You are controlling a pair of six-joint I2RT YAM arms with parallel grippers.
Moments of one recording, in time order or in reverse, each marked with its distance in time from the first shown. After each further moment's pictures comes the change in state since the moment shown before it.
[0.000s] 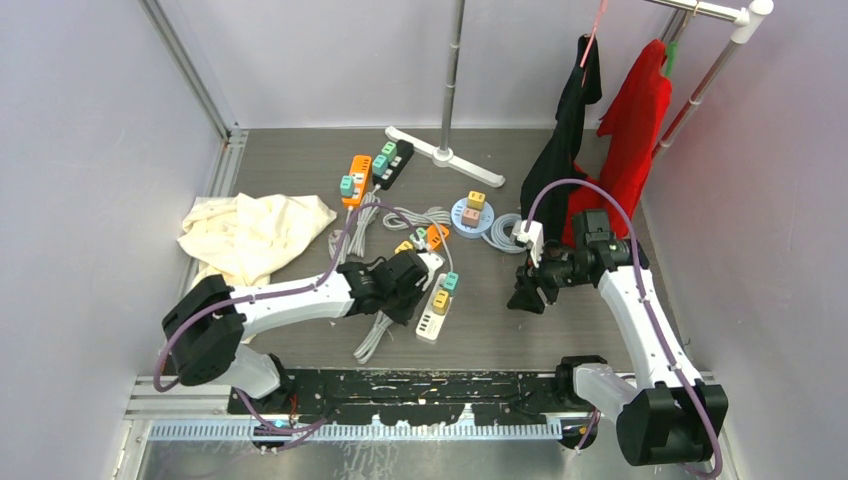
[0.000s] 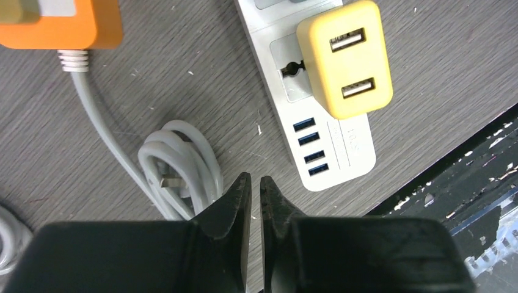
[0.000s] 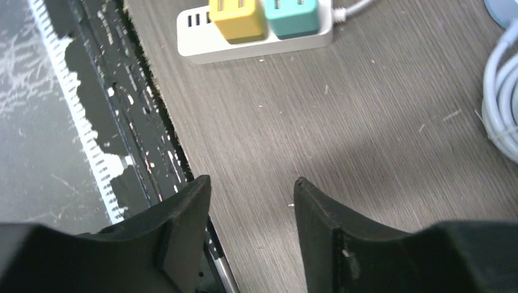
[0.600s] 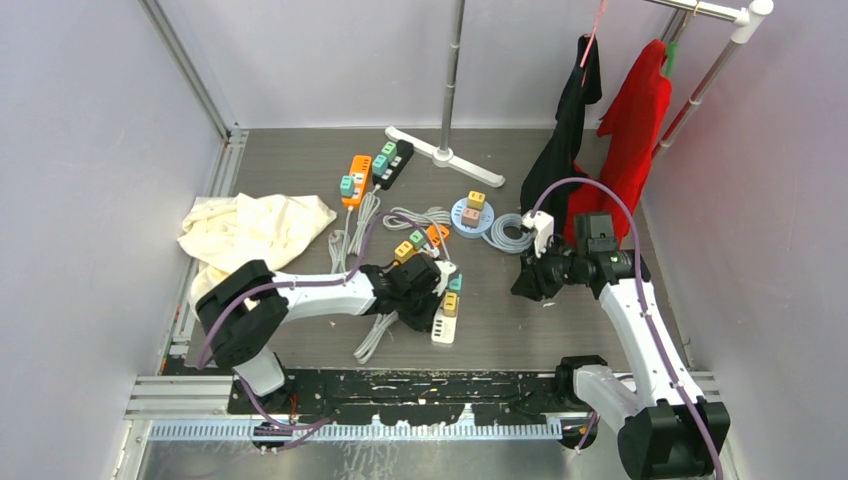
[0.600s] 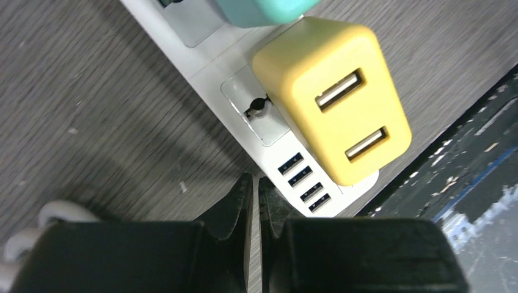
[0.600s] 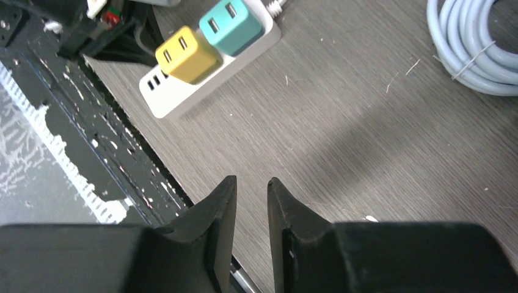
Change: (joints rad) left arm 0.000 0.175 0.000 0.158 0.194 -0.063; right arm 0.014 -0.072 -0.053 0.184 0.164 0.394
